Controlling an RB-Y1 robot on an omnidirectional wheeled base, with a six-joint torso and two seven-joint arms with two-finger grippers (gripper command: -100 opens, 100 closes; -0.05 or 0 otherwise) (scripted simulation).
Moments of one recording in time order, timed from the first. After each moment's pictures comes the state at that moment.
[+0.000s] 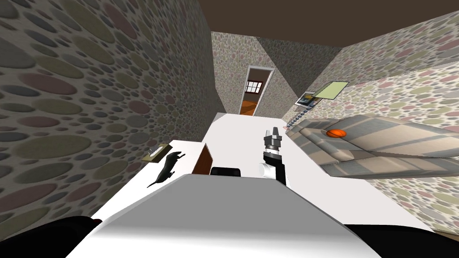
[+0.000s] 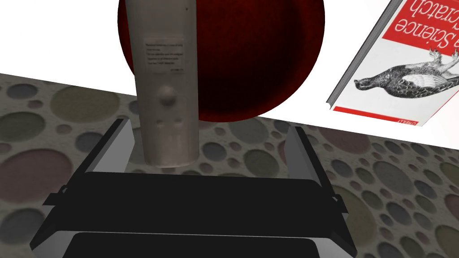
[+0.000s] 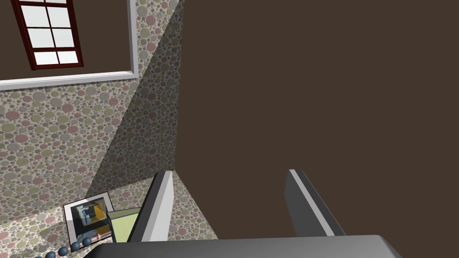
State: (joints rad) left arm 1.37 1.83 -0.55 -1.16 0.42 -0.68 1.25; right arm 0.48 -0.01 -0.02 -2.22 -0.08 -0.36 0.06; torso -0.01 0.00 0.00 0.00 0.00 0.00
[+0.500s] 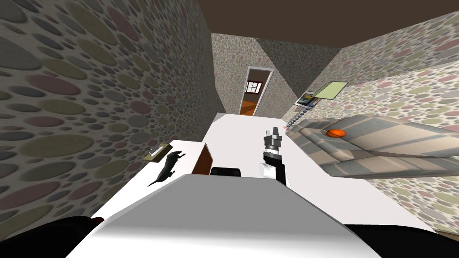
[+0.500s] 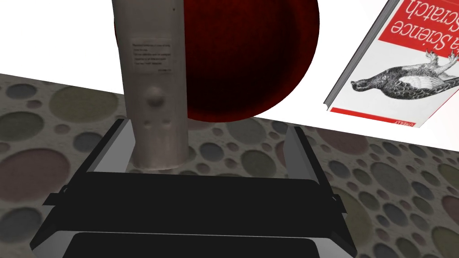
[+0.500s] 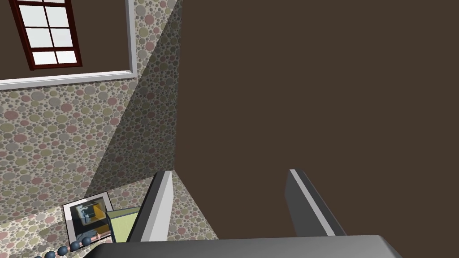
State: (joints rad) left arm 1.37 1.84 -0.55 -1.16 0.43 -0.68 1.25; right arm 0.48 -0.01 -0.02 -2.22 -0.08 -0.36 0.06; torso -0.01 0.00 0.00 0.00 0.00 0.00
